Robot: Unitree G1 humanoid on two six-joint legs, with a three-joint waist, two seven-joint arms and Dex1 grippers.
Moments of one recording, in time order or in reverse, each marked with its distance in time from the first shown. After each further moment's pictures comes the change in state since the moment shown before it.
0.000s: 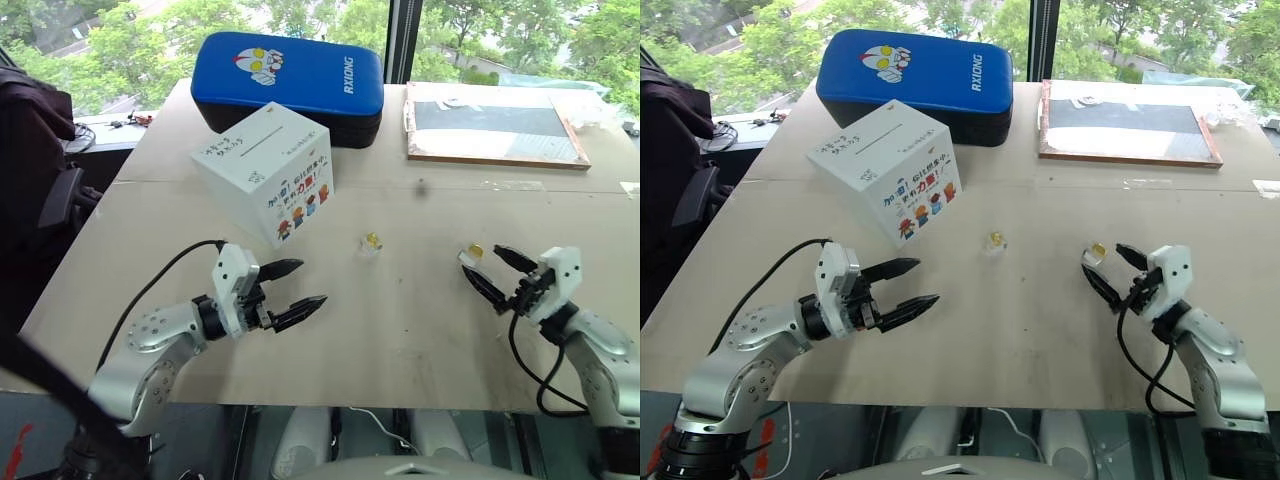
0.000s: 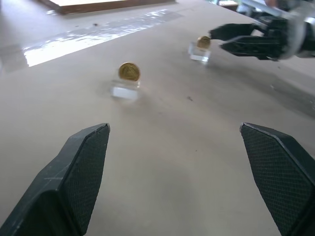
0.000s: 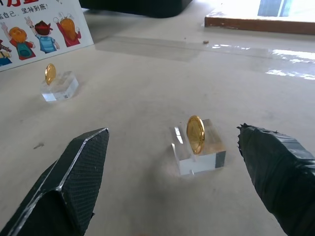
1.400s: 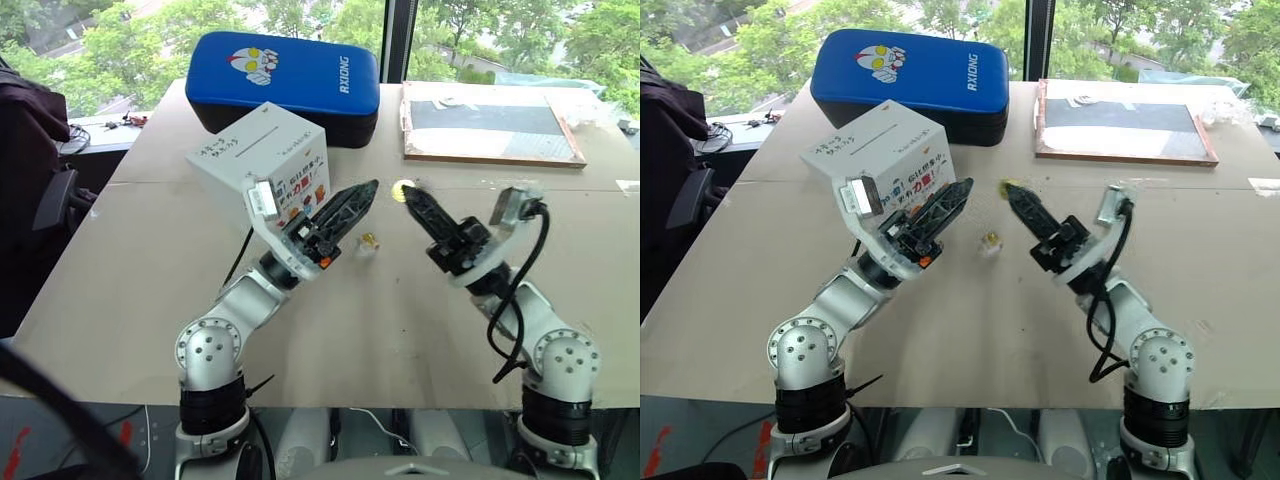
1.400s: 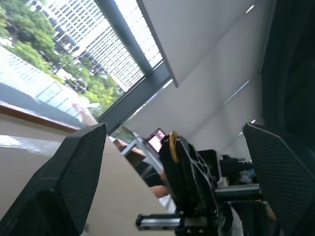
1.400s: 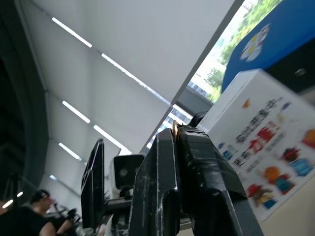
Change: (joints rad) left arm -0.276 -0.545 0.050 -0.011 -0.781 0.333 0.630; right arm -0.199 0.385 0.092 -0.402 0.987 0.482 -0.561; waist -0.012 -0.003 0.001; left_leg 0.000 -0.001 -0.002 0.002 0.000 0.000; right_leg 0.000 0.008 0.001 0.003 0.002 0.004
